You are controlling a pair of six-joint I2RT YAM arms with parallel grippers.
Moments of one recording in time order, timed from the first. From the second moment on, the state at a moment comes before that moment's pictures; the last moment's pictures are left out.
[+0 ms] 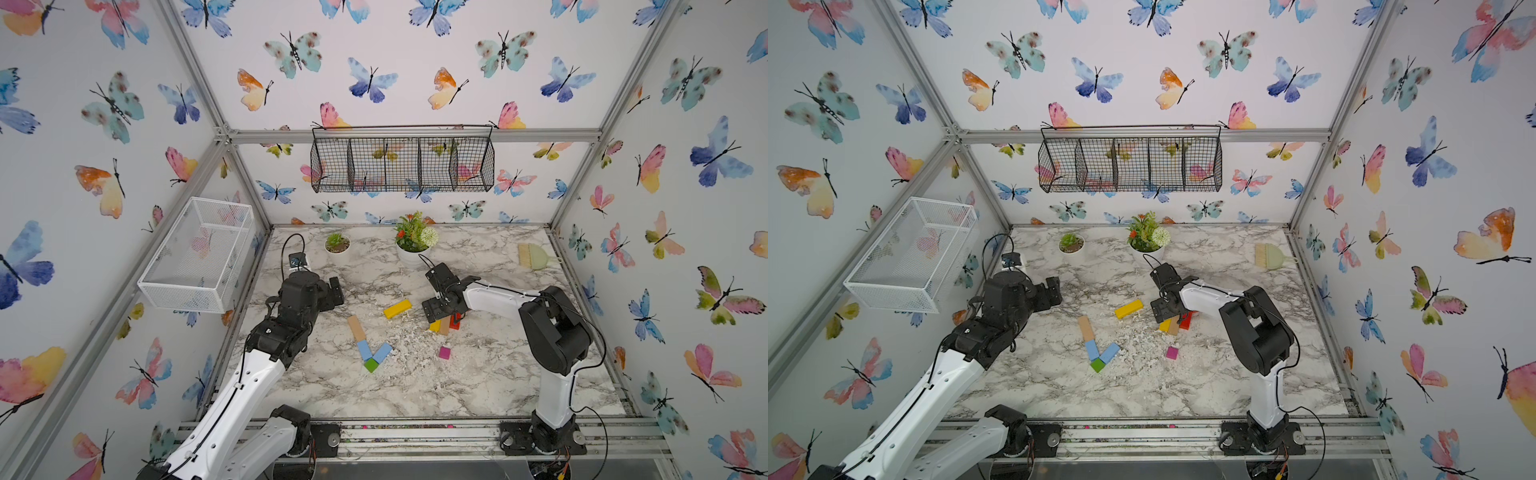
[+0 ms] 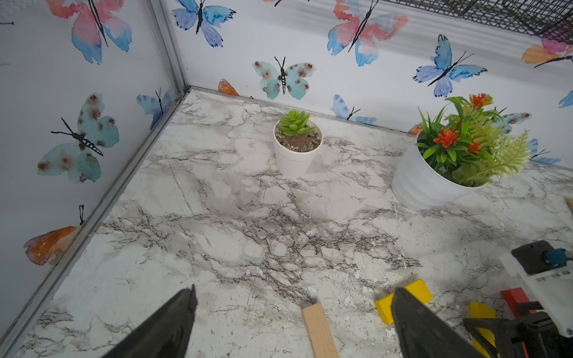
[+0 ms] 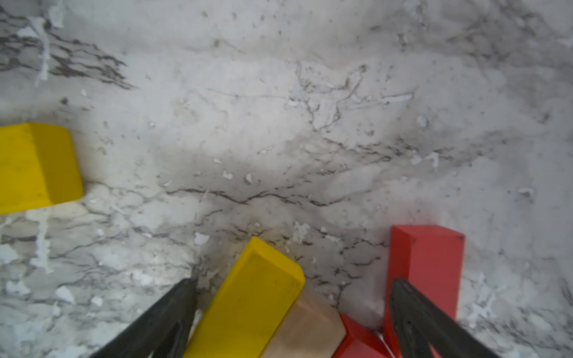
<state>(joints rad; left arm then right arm) -0.36 0.91 0.87 -0.48 -0.33 -0.37 0.66 1.93 1.24 -0.52 0.21 0.20</state>
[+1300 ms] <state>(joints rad) -0.36 0.92 0.87 -0.48 -0.33 -0.37 0.80 1.94 1.29 -0.31 -0.26 0.47</state>
